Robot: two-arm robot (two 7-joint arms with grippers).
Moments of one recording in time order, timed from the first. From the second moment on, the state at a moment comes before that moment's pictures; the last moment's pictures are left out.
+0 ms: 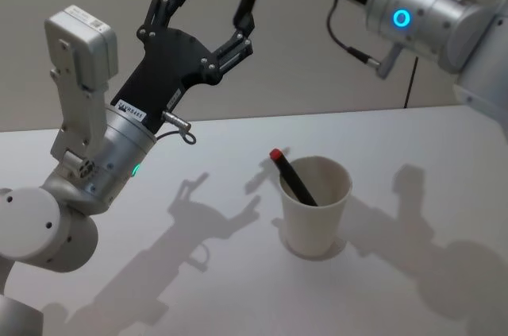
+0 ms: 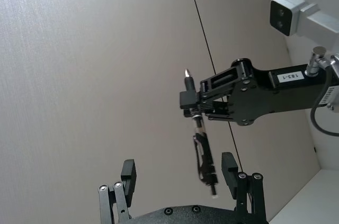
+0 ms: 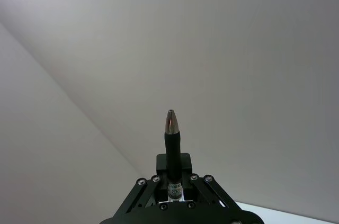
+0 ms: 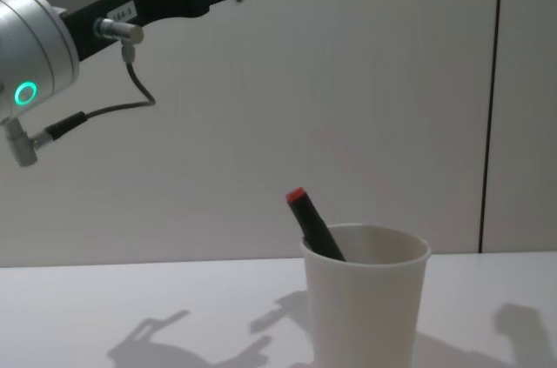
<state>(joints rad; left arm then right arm) -0.23 0.34 0.26 -1.73 -0.29 -0.19 -0.25 0.62 0.10 -0.33 -1.63 1.10 0.61 -0.03</state>
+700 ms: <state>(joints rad) -0.22 0.45 0.18 -1.79 -0.20 -0.11 -0.20 0.46 0.32 -0.23 -1.88 1.10 0.57 -0.22</state>
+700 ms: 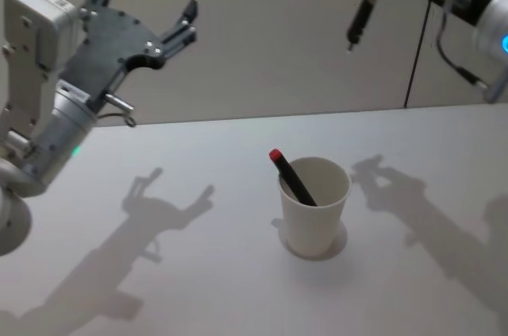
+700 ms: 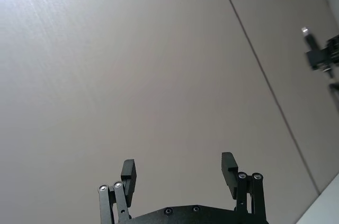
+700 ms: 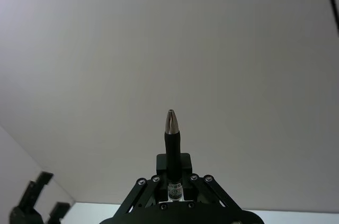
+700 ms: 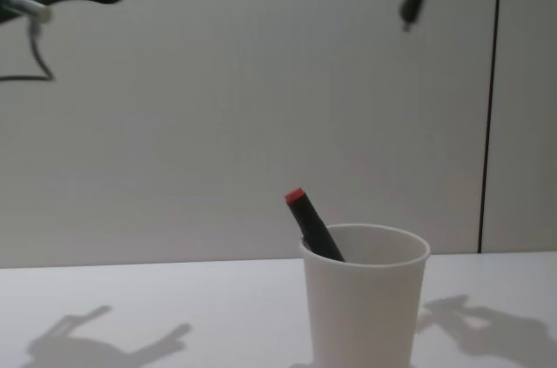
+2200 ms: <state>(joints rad) -0.23 0.71 -0.01 -1.83 -0.02 0.03 -0.14 0.36 0.36 -0.51 -1.90 0.49 0.64 0.05</state>
